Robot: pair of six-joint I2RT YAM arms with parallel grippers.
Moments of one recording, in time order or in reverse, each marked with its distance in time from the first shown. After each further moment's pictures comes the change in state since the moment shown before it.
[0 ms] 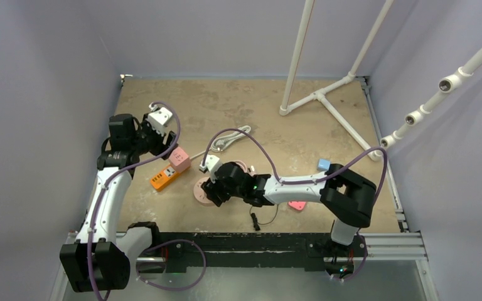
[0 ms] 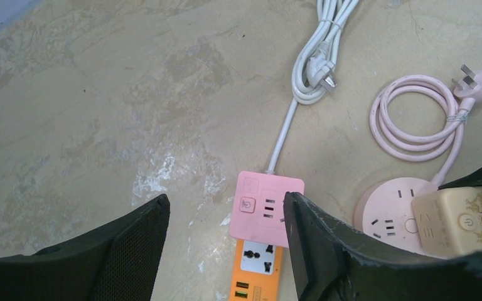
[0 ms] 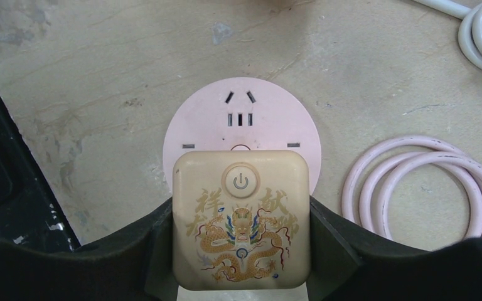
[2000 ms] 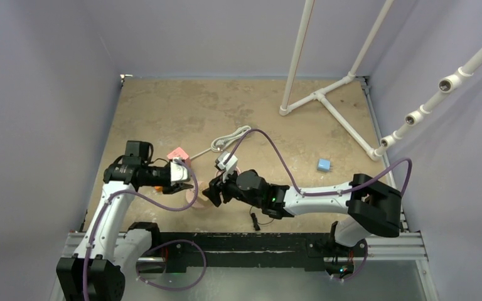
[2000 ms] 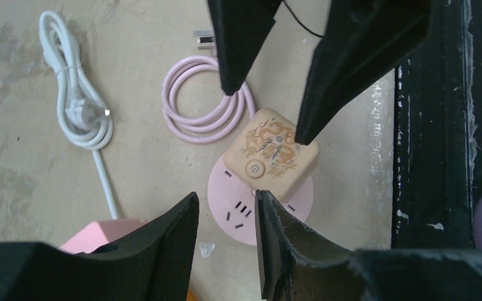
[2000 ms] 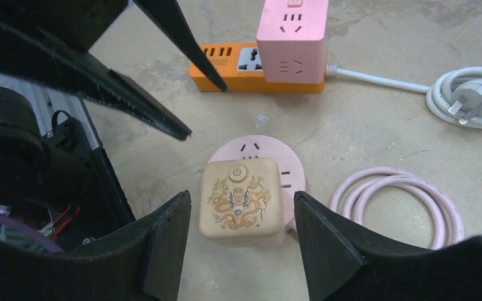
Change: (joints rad) left arm -0.074 -0.115 -0.125 -0.508 0.466 0.761; right arm 0.055 -0.211 -0.215 0.369 0.098 0.128
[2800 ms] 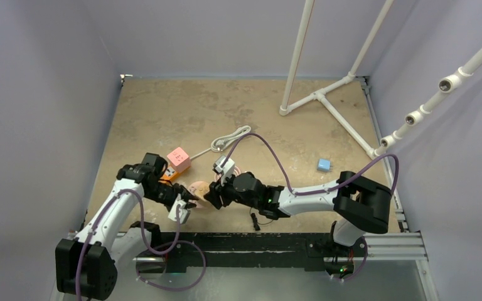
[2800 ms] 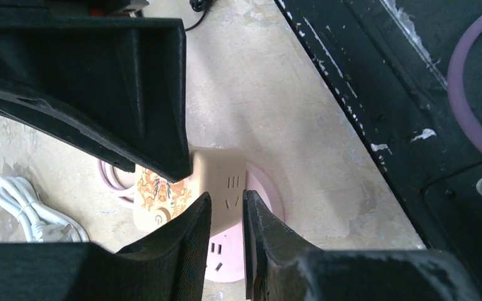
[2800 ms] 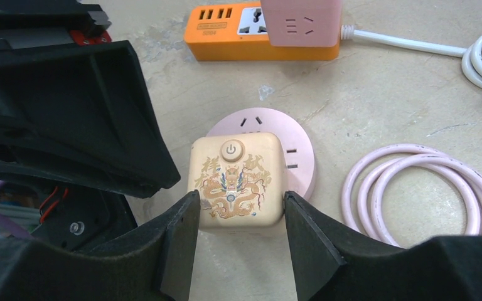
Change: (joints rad) left arm -0.167 0.047 -0.112 -0.249 -0.041 0.826; right arm -0.008 0.084 -0.026 0.056 -0.053 0.036
